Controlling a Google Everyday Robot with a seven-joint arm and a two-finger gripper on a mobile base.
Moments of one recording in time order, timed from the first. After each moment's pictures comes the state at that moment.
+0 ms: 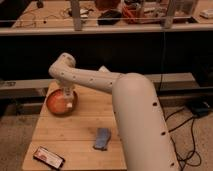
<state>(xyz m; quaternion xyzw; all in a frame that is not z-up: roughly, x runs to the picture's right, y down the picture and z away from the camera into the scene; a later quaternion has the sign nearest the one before) -0.225 -0.022 0.882 -0.04 -0.18 -0.72 0.67</state>
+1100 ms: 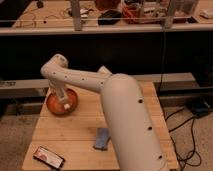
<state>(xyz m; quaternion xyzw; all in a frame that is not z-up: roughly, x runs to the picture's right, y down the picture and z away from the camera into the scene) -0.280 0.005 0.888 -0.02 -0.24 -0.80 0.55</state>
